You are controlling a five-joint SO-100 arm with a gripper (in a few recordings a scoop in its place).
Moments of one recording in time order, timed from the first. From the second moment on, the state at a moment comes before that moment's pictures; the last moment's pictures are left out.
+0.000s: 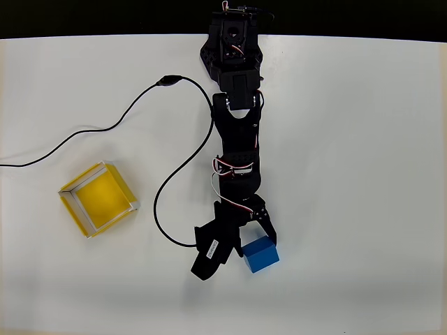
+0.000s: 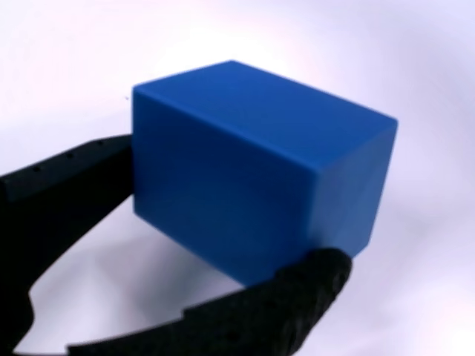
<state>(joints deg) -9.7 70.5 127.8 -38.8 -105.6</state>
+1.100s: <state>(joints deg) 31.6 97.7 137.8 -28.7 -107.6</state>
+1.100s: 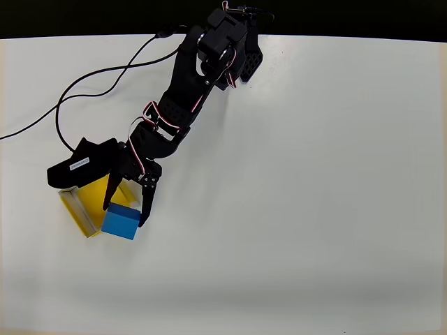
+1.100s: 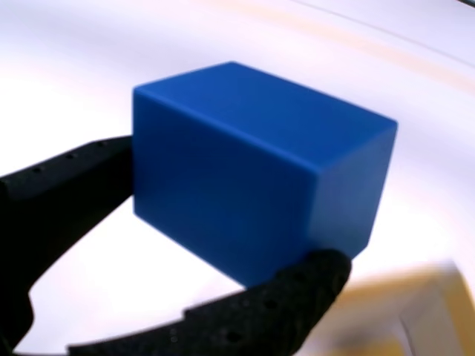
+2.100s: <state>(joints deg) 40.9 79.9 126.6 -28.7 -103.4</state>
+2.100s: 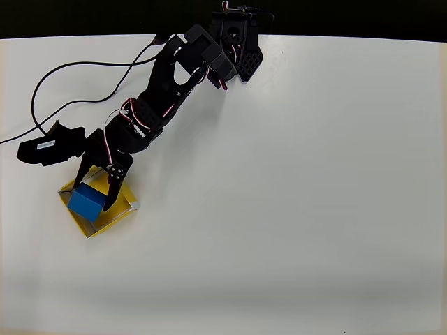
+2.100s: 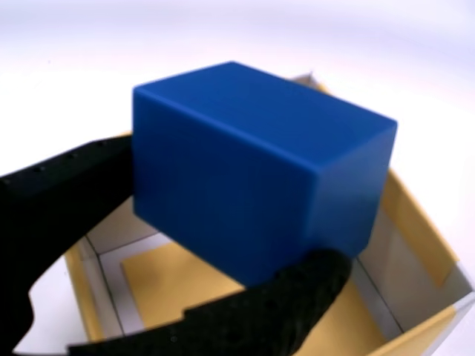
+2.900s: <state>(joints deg) 27.5 109.9 135.3 -11.1 -100.5</state>
